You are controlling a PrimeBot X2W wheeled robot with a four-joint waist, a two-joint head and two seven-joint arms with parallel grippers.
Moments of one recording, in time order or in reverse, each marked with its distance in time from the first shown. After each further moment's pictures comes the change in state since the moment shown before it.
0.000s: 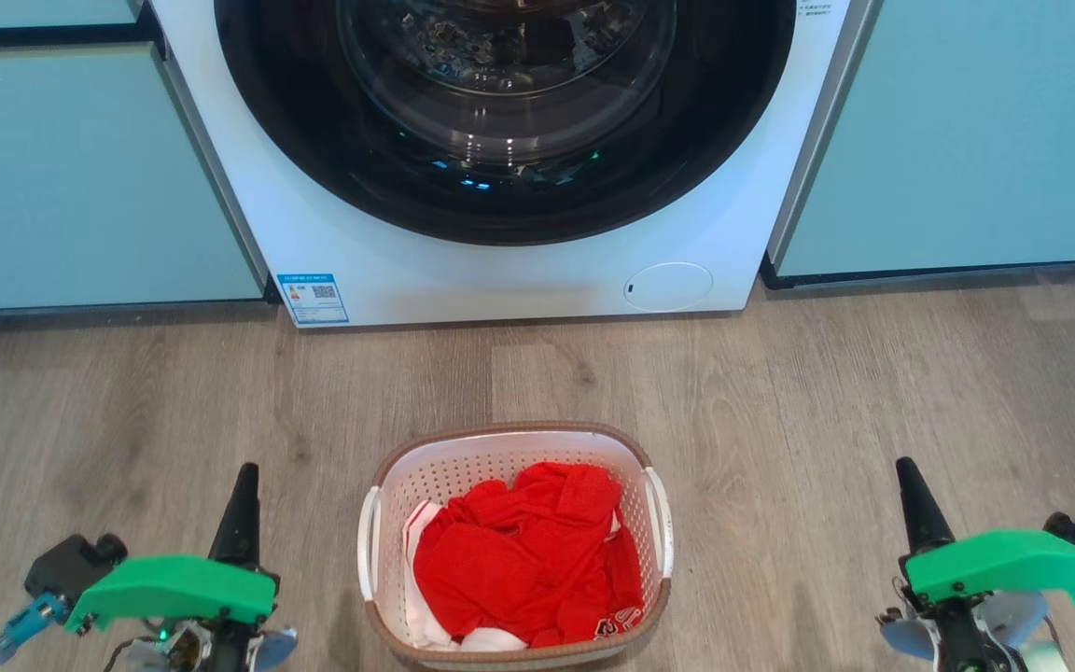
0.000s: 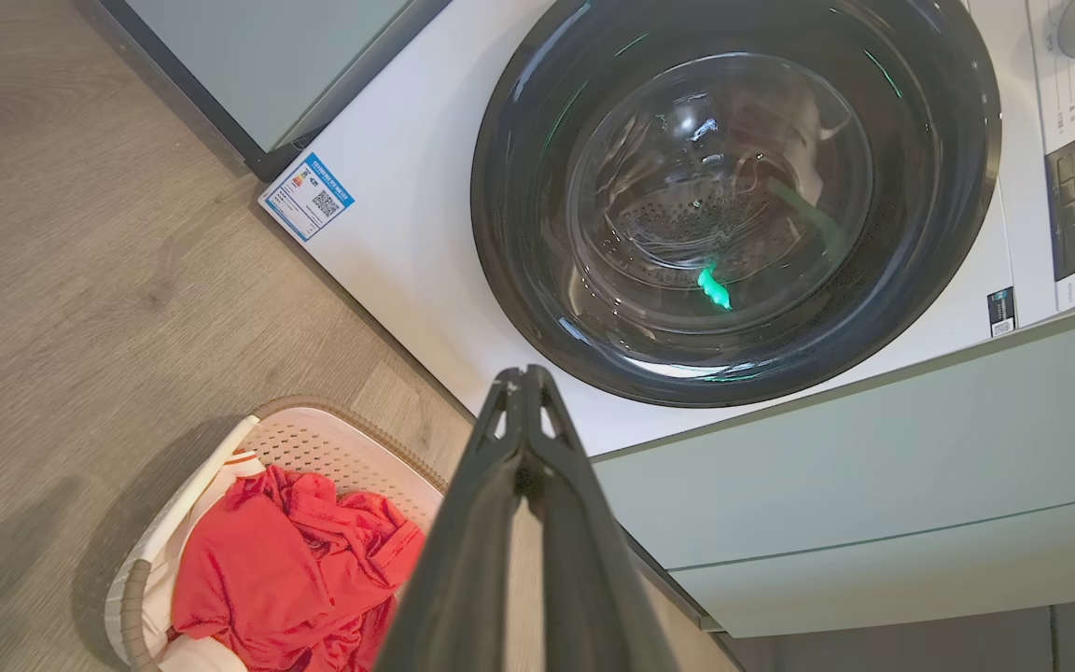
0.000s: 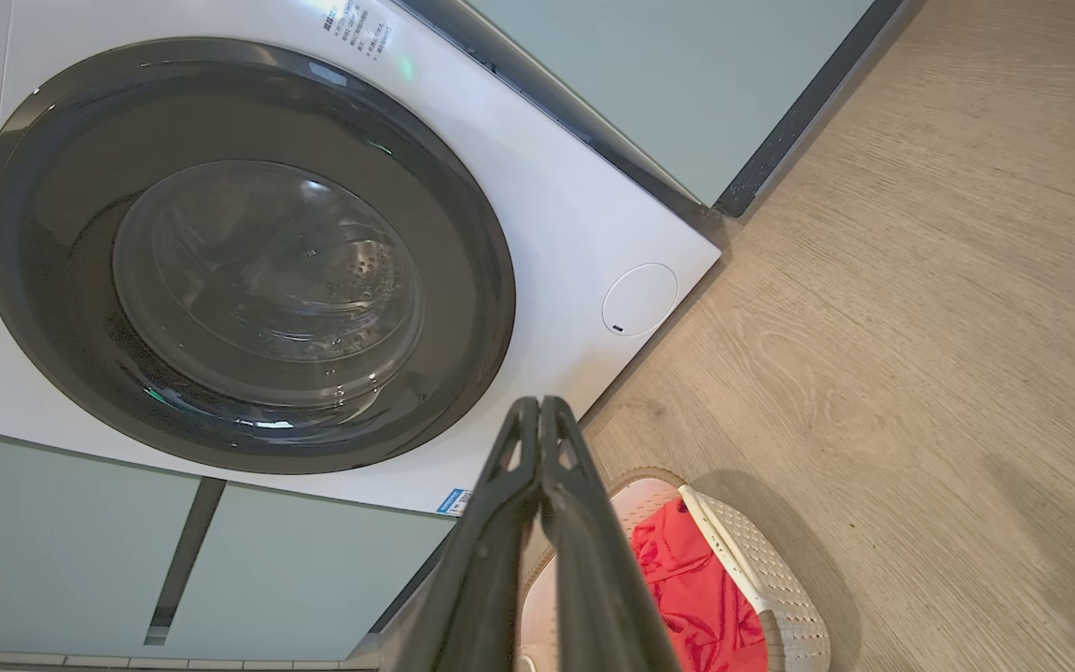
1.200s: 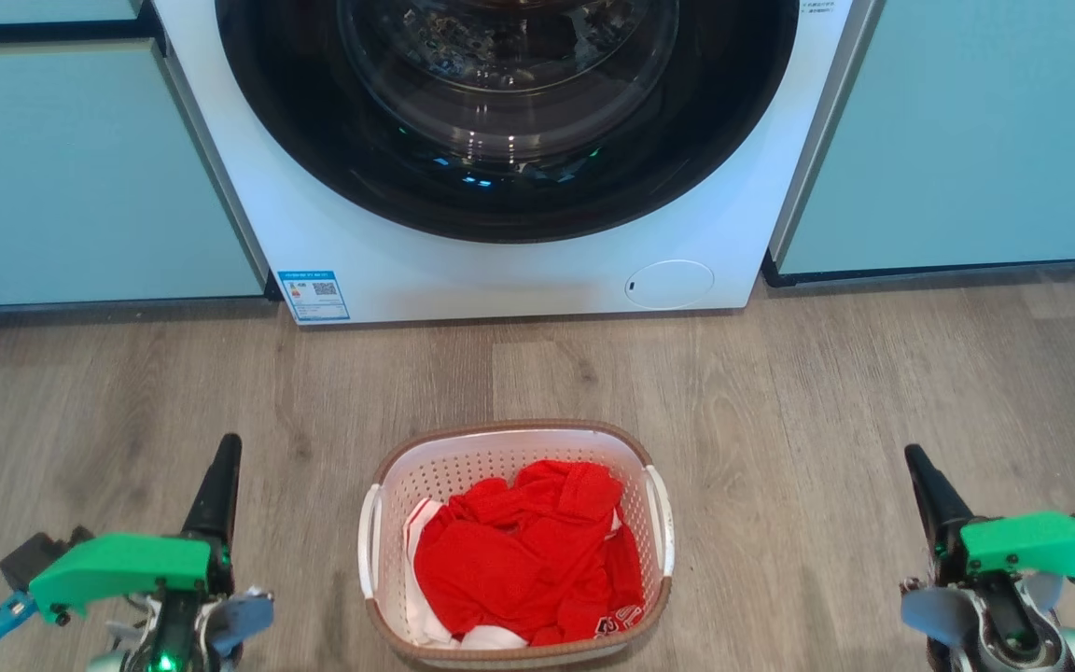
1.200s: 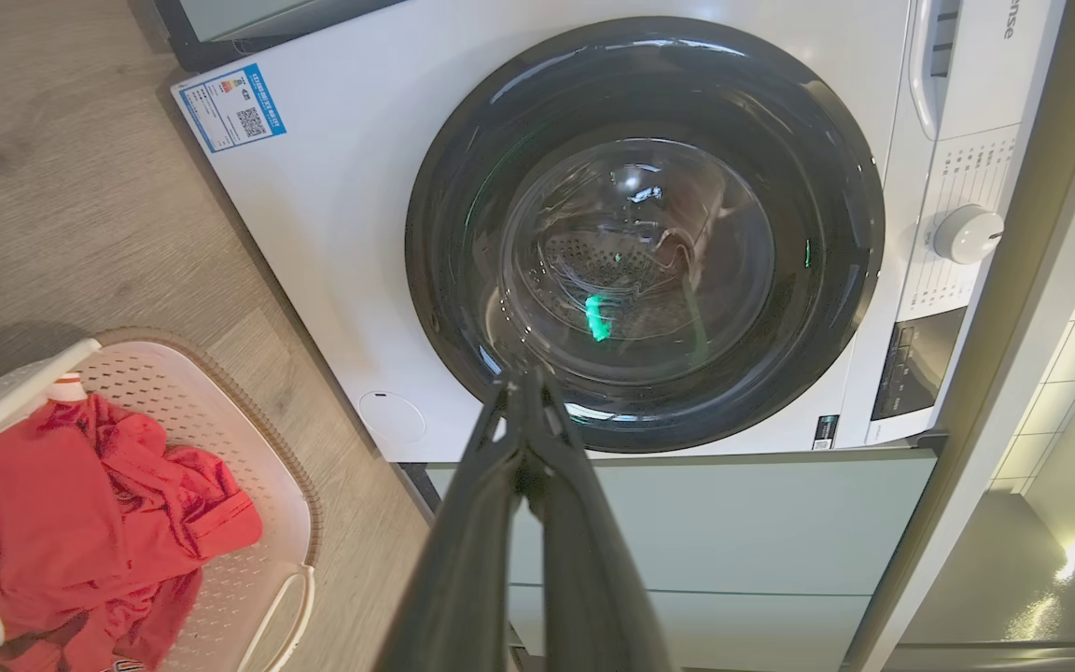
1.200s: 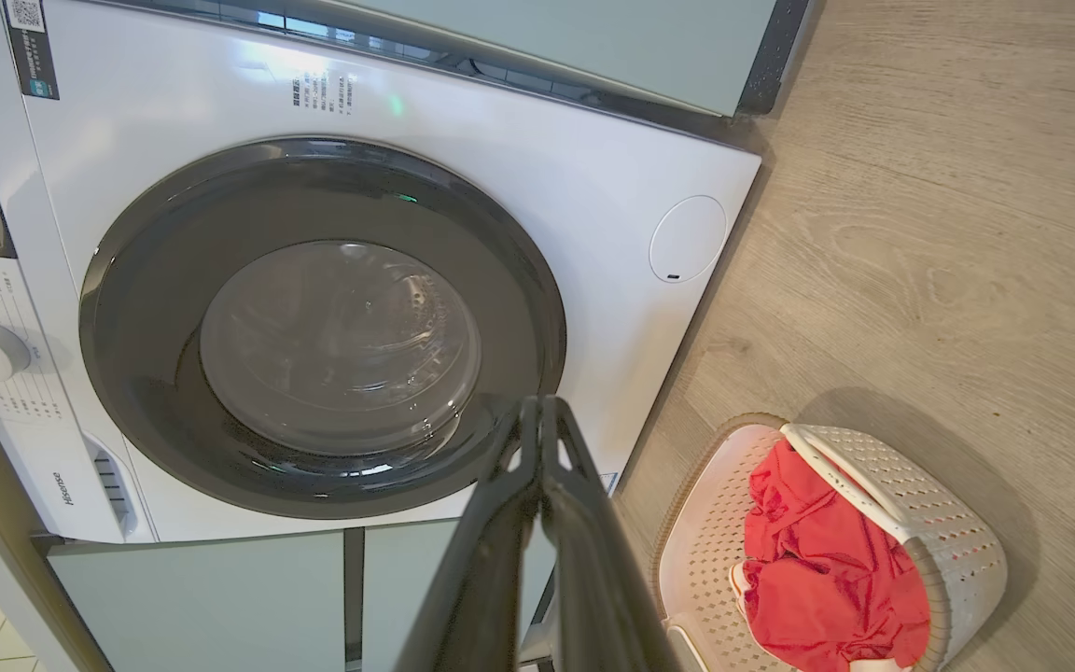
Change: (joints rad) left arm -0.049 0.000 0.066 0.027 -0.366 -0.043 0.101; right arm -0.045 -0.007 -0.064 0.040 0.344 0.000 0.102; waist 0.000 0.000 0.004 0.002
